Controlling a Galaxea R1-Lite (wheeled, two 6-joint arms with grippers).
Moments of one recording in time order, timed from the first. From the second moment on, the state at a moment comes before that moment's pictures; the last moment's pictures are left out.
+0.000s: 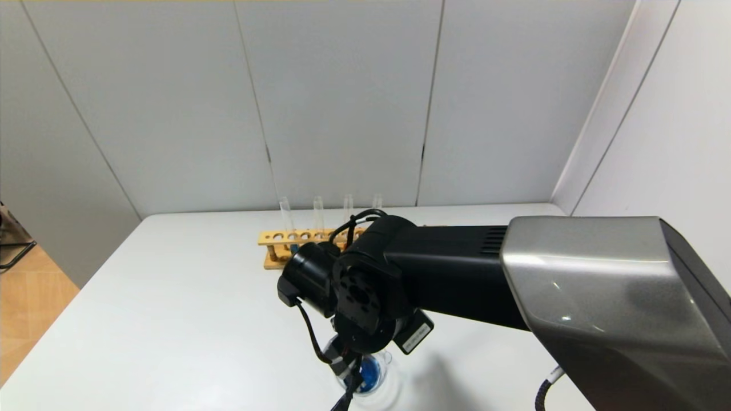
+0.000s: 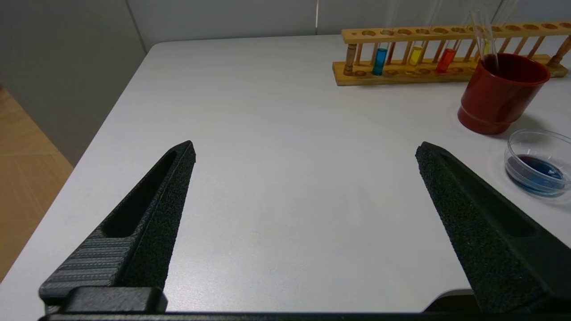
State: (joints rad) left arm 0.00 0.00 -0.01 0.01 0.00 -0.01; right arm 1.00 2.37 -1.97 0.97 -0.75 -1.29
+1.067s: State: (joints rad) left arm 0.00 0.00 -0.01 0.01 0.00 -0.01; right arm 1.06 2.36 -1.97 0.97 -0.87 -1.32
